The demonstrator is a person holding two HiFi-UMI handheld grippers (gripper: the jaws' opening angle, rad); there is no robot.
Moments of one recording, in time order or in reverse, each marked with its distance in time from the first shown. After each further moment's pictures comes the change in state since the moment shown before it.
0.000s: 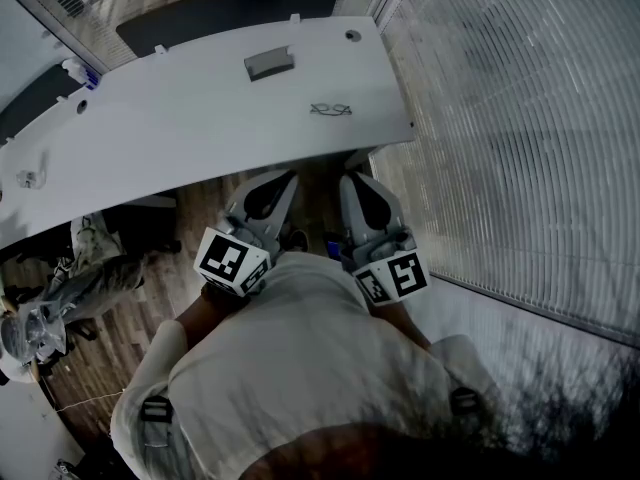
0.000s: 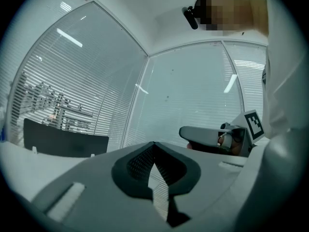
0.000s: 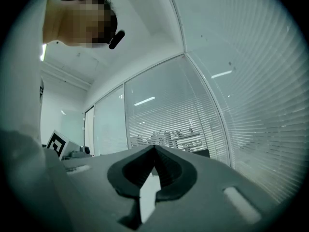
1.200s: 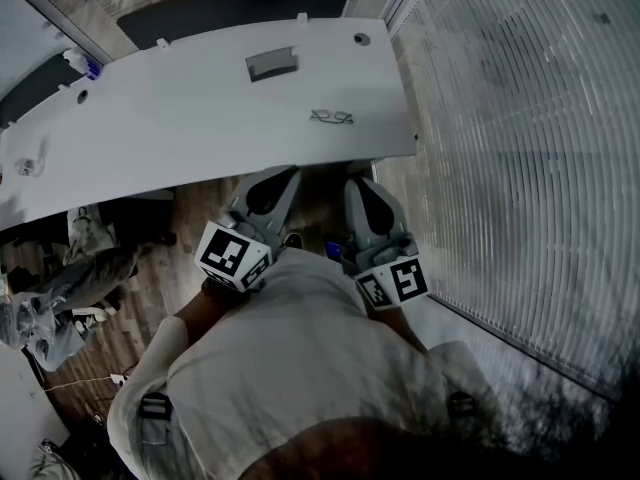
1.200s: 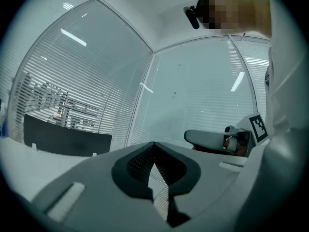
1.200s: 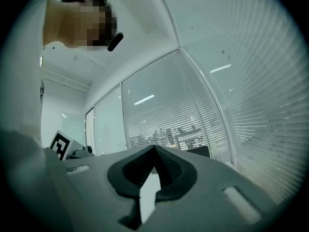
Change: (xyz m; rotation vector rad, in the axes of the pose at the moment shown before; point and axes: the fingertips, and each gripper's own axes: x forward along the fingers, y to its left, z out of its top) left arm 0.050 0.018 -0.007 -0.027 0.010 0.063; right arm 0.016 -0.050 -0.011 0.039 0.027 0.027
